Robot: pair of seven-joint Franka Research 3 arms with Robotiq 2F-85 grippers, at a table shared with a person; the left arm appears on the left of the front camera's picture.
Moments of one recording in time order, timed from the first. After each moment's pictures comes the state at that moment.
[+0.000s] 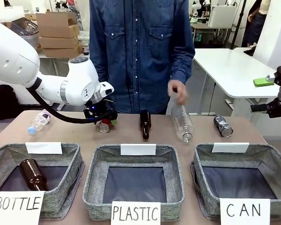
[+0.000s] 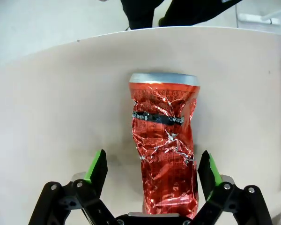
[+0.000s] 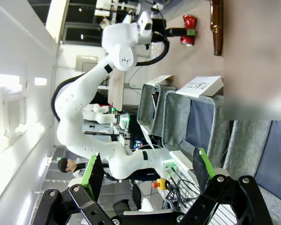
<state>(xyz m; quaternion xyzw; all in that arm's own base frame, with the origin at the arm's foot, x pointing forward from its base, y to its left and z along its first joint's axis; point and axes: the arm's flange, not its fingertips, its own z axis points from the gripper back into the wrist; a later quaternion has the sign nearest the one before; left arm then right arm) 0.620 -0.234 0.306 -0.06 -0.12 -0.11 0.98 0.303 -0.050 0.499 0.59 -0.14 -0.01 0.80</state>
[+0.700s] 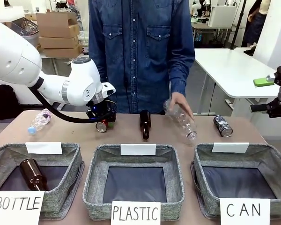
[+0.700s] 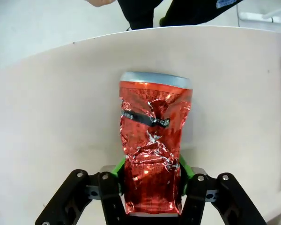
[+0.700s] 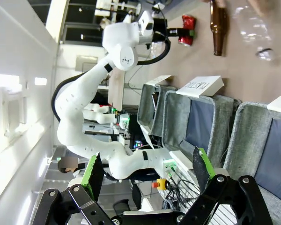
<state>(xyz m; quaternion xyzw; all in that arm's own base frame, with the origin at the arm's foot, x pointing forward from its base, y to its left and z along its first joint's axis) 0.620 -0.239 0.307 -0.05 -0.12 -0.12 0.98 0.303 -0.050 0.499 0.59 -0.14 -0.01 0.80</state>
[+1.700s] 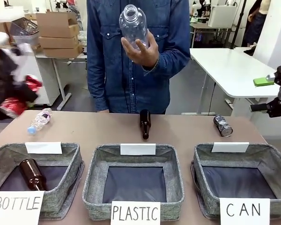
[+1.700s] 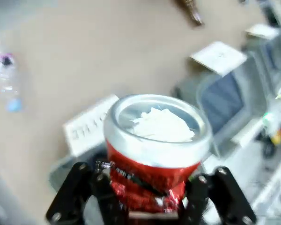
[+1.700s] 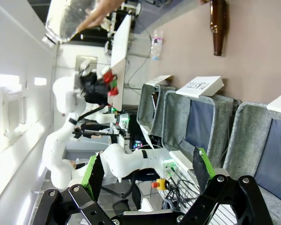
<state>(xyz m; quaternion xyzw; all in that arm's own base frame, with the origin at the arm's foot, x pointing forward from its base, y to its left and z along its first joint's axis) 0.381 -0.010 0.529 -0.24 -0.15 -0.28 0.92 0.304 -0.050 0.500 0.58 -0.14 -0.01 0.80</state>
